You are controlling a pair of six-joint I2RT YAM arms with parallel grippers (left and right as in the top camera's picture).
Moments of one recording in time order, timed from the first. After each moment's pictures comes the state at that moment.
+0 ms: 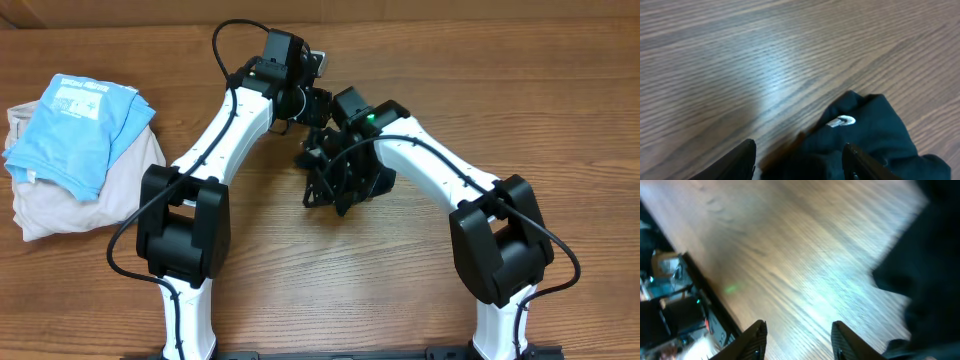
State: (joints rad) left arm -0.33 2.13 1.74 -0.66 0.31 -0.11; right arm 0.55 2.05 1.57 -1.01 -0.66 0.00
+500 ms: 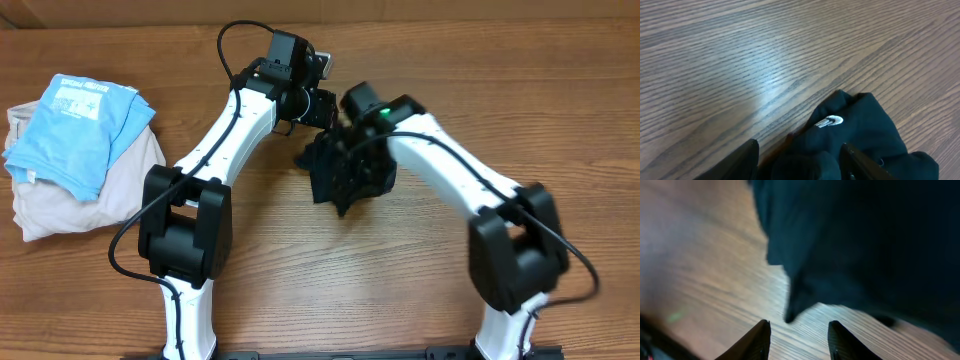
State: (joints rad) left arm -0.35 2.13 1.74 -0.65 0.33 -0.10; right arm 0.48 1.96 1.56 -1.07 -0.33 0.12
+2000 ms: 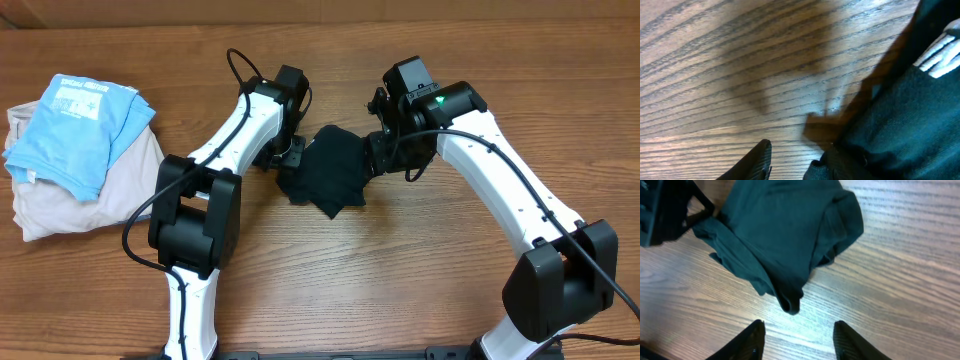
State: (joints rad) left arm -0.35 2.21 1.72 -1.12 -0.06 -0.16; right arm 0.39 1.81 1.56 -1.12 -0.23 0.15
